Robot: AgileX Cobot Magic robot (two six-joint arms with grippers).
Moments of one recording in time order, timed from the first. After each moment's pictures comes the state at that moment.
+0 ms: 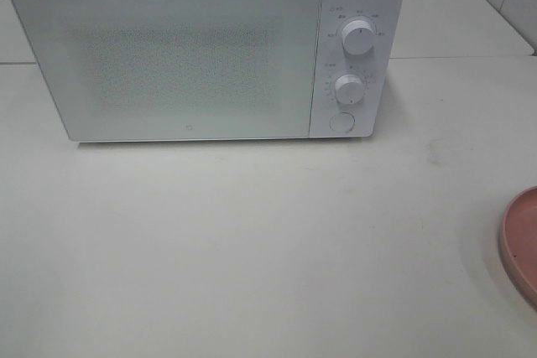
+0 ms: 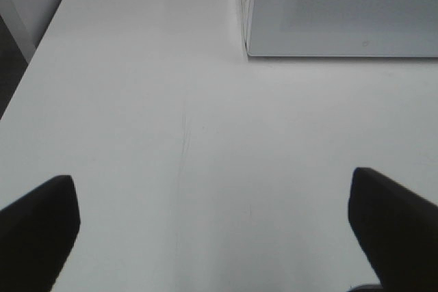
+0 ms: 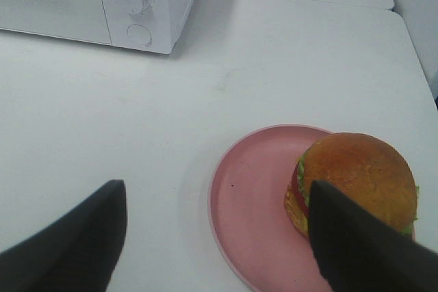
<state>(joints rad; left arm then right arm) 0.00 0.00 -0.52 -0.01 1.09 0.00 0.20 0.00 -0.50 -0.09 1.00 0.09</state>
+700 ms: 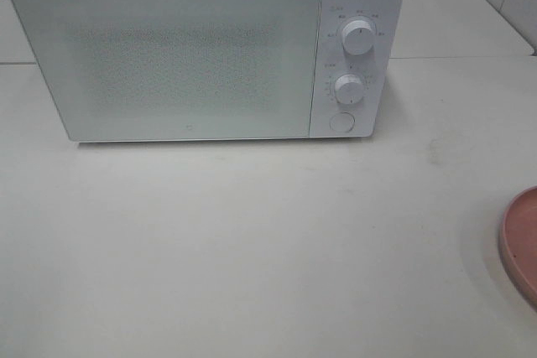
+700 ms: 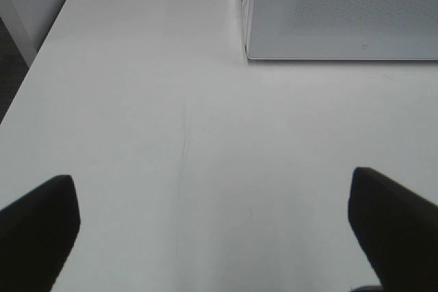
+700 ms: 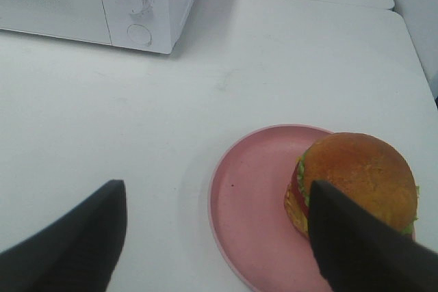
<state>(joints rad) 0.00 0.00 -0.52 -0.01 1.09 0.01 0.20 0.00 -0.50 -0.09 1.00 0.09</state>
